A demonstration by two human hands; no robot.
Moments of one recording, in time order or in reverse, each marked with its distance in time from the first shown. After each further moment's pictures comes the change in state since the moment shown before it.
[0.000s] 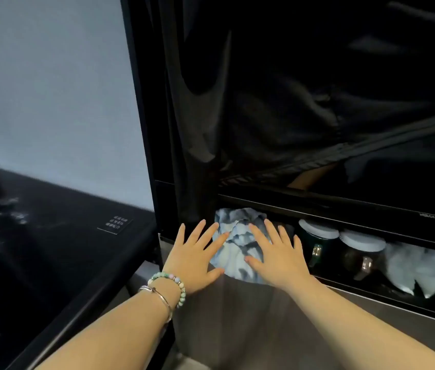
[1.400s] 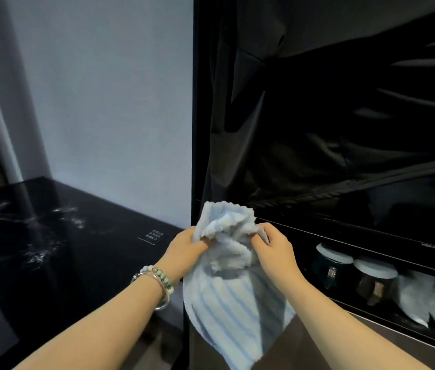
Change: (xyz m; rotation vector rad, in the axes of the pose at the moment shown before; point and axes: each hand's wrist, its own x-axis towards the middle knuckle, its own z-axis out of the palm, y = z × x) left_hand -0.072 -0.033 -0.107 -1.320 0.172 -0.522; right_hand -0.069 -0.084 -0.068 1.044 0.356 -0.196
